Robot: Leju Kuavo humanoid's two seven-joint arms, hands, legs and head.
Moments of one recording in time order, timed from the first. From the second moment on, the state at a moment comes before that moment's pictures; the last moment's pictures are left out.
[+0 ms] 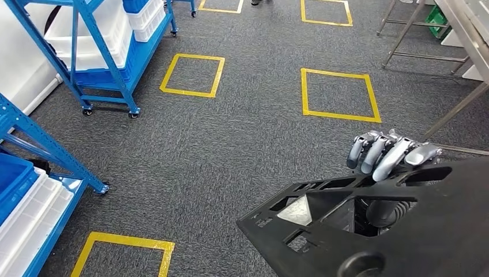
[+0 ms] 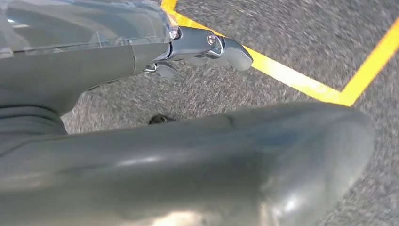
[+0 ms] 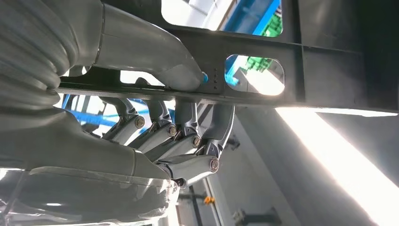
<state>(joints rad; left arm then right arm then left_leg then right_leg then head) -0.09 -0.07 1.34 -0.22 -0.96 -0.11 -0.33 -0.17 0.09 0.08 -2.07 -0.17 0.49 -0.70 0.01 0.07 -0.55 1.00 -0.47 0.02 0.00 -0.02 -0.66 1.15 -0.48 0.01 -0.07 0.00</state>
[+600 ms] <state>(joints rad) -0.09 -0.07 1.34 -0.22 -0.97 -0.12 -0.34 -0.17 0.09 0.11 -2.06 -0.15 0.44 -0.70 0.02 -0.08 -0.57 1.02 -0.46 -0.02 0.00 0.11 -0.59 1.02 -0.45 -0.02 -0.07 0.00</state>
